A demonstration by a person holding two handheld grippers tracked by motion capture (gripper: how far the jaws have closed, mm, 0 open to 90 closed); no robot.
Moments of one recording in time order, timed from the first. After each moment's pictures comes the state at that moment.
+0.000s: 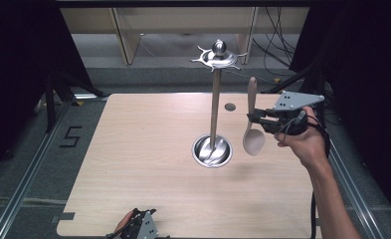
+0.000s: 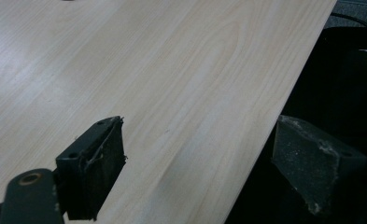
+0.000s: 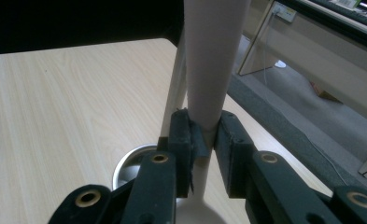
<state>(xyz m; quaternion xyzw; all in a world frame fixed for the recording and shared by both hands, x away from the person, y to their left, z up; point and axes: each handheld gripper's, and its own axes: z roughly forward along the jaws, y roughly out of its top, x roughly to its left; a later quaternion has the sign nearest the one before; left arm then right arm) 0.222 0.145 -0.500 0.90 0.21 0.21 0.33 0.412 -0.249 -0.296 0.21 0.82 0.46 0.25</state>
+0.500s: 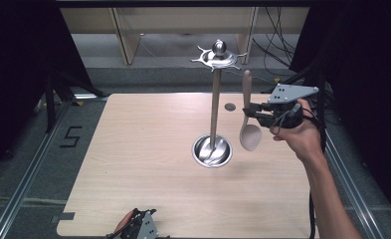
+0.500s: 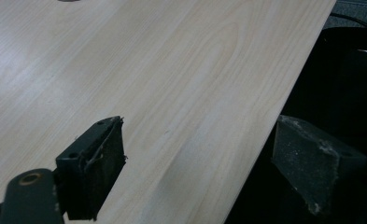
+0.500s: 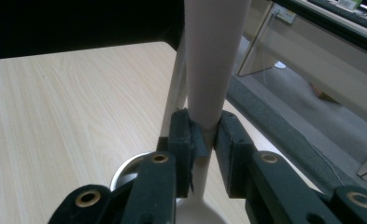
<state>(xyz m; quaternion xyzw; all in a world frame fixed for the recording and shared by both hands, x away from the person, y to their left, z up) 0.222 0.145 -0.500 0.90 0.21 0.21 0.33 0.420 -0.237 -0.283 0.21 0.83 0.45 0.25</state>
